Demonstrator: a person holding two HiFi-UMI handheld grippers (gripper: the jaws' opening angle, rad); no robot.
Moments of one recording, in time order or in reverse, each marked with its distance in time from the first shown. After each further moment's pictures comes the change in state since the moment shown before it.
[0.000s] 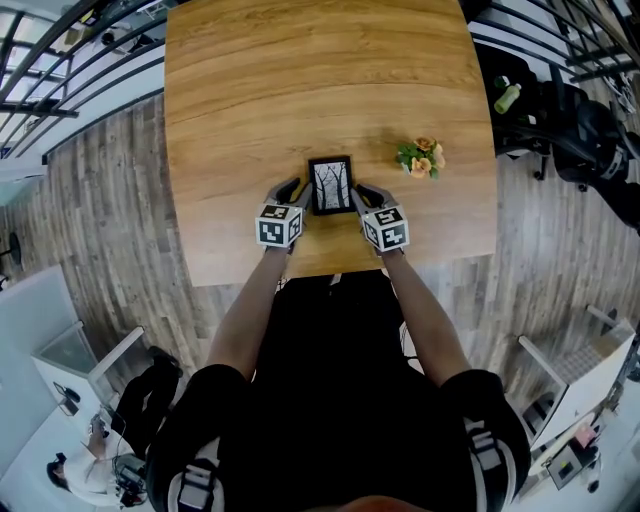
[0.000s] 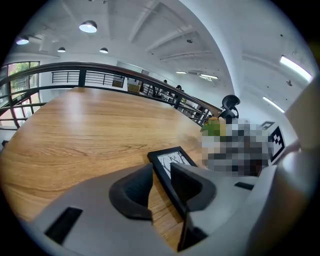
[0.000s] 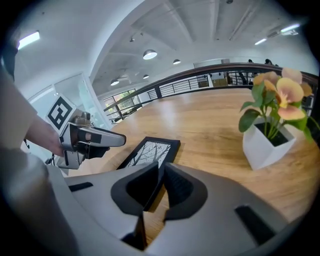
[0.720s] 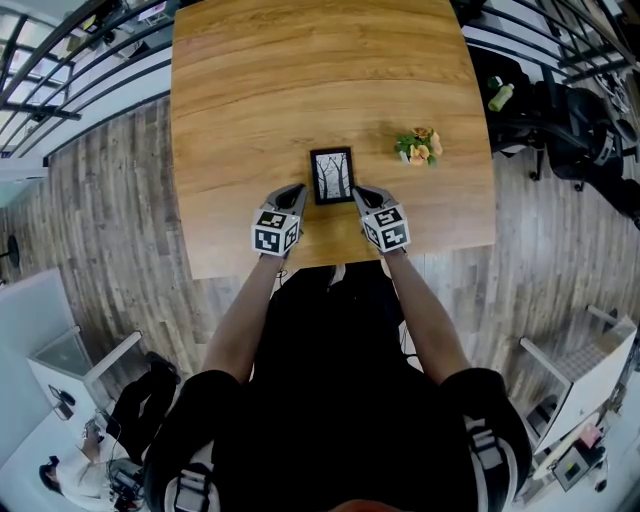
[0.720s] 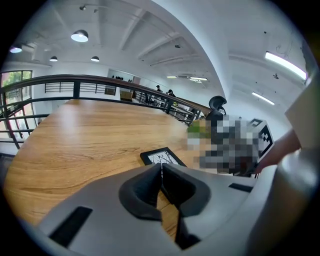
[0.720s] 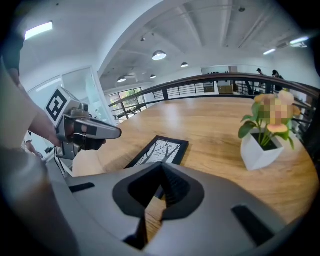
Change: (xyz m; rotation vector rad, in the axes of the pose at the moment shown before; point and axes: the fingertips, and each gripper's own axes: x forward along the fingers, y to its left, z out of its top) left arm -0.053 -0.022 -0.003 0.095 -0.056 -0.051; right arm -0.023 0.030 -0.005 -0.098 -0.016 -0.002
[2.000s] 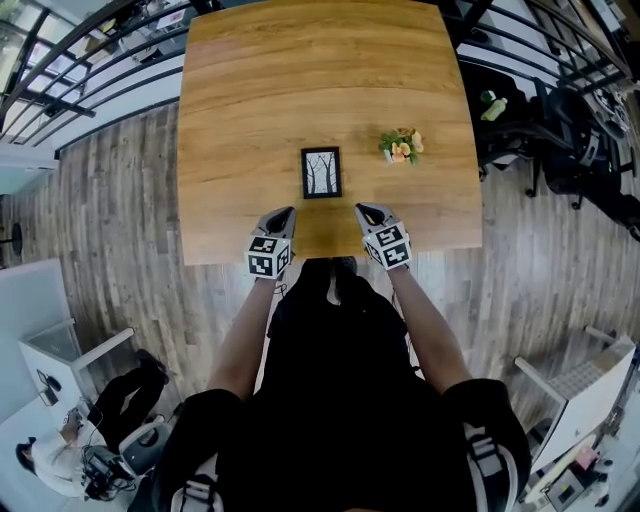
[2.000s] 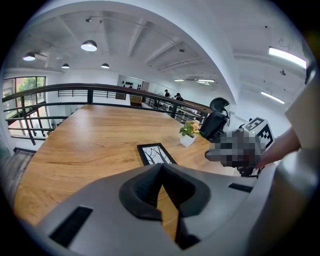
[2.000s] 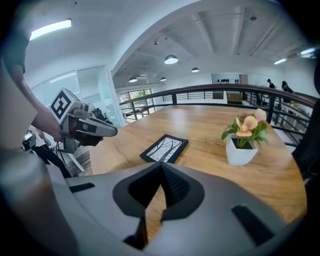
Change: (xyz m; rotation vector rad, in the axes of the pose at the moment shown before) left arm -0.062 -0.055 -0.027 -0.028 -0.050 0.126; right arm -0.079 0.008 -0.025 -0.120 -0.029 0.048
